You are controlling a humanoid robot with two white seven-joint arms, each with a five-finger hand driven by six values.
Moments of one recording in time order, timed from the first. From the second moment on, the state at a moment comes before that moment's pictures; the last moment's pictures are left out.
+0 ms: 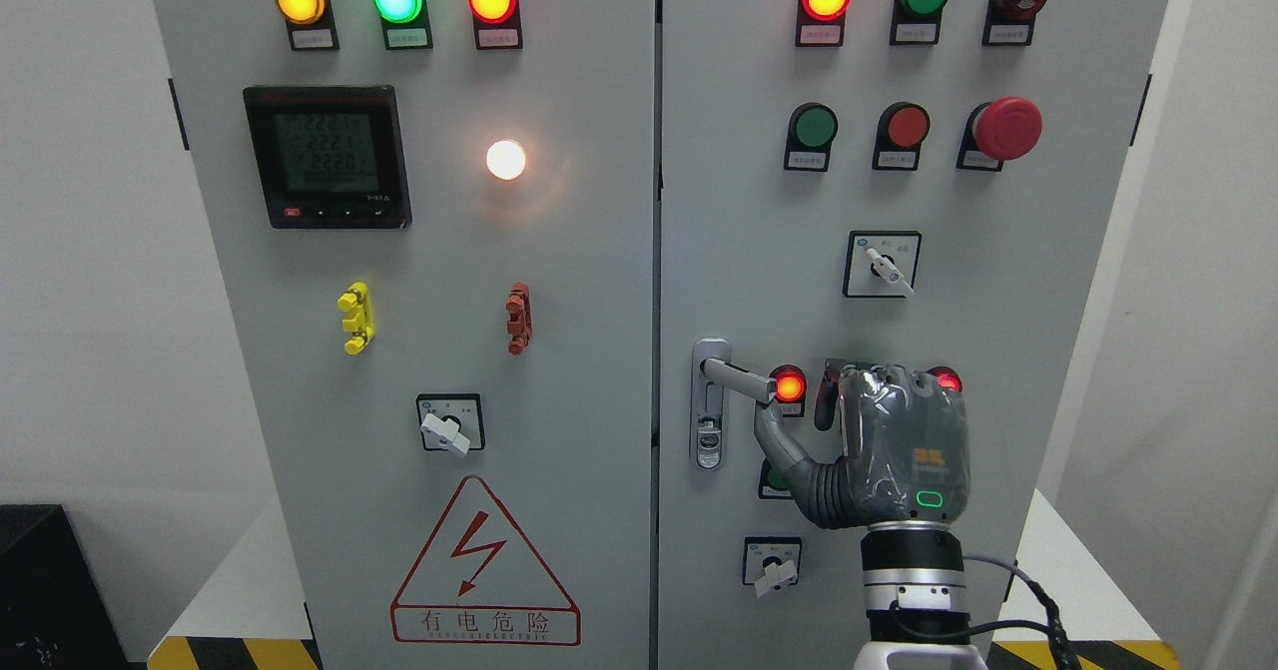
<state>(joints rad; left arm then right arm) -0.07 -0.11 0.00 0.00 0.08 -0.07 -0.06 -0.45 0.14 0.15 -1.81 1.38 0.19 -0.07</state>
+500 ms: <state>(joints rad) -0.07 -0.11 0.00 0.00 0.08 -0.07 -0.06 -0.30 0.14 0.14 -1.88 1.37 0.14 -0.12</state>
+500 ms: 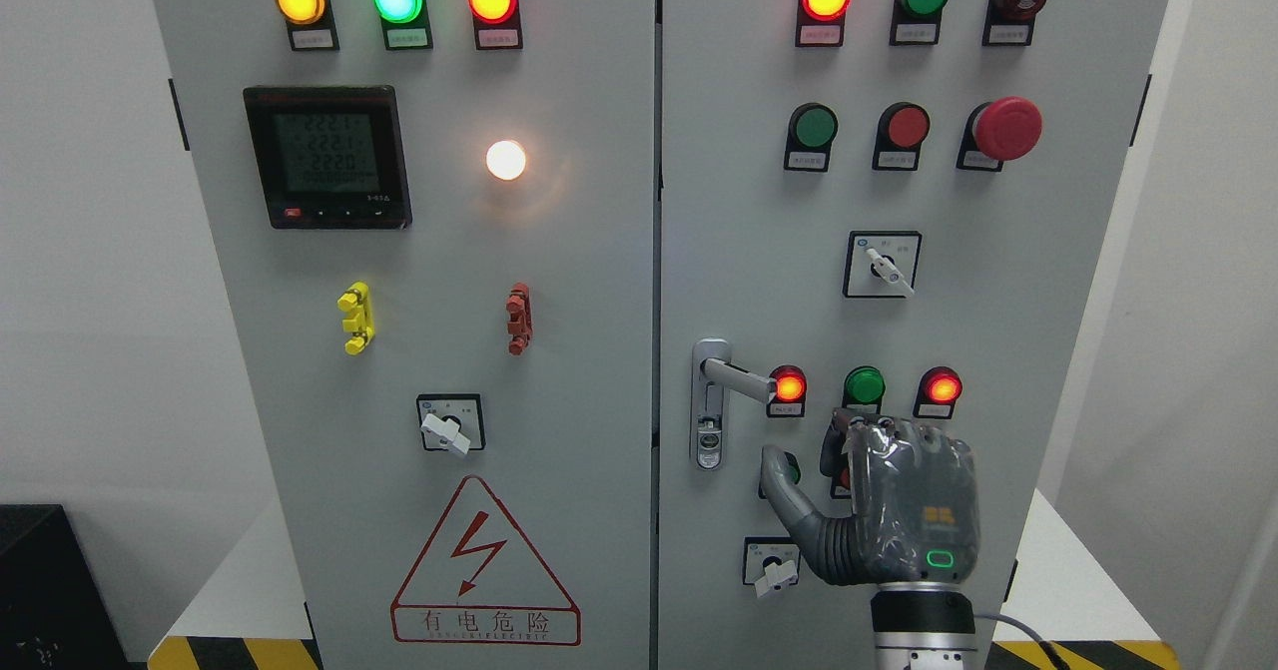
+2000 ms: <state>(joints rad) -0.07 -0.11 0.00 0.00 0.08 -0.07 -0.06 -0.13 0.13 -0.07 -2.07 1.25 -0.16 -0.13</state>
